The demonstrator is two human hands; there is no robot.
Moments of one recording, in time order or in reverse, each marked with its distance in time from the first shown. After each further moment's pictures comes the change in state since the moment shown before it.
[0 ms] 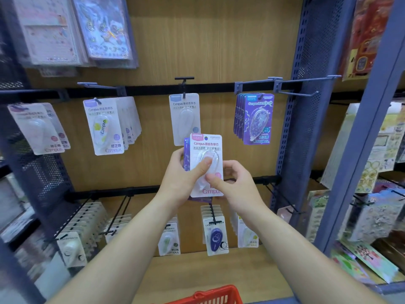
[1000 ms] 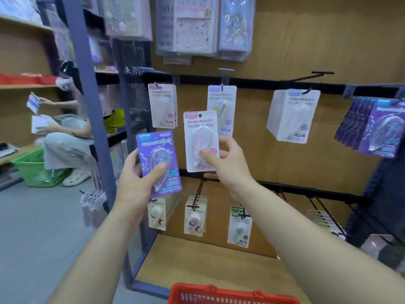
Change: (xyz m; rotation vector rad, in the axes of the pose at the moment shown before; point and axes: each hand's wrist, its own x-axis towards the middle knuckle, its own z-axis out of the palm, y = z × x) left_hand -0.101 -0.022 -0.269 -0.107 0.553 0.102; right_hand 0.000 -0.030 0.239 0.066 -0.297 0.008
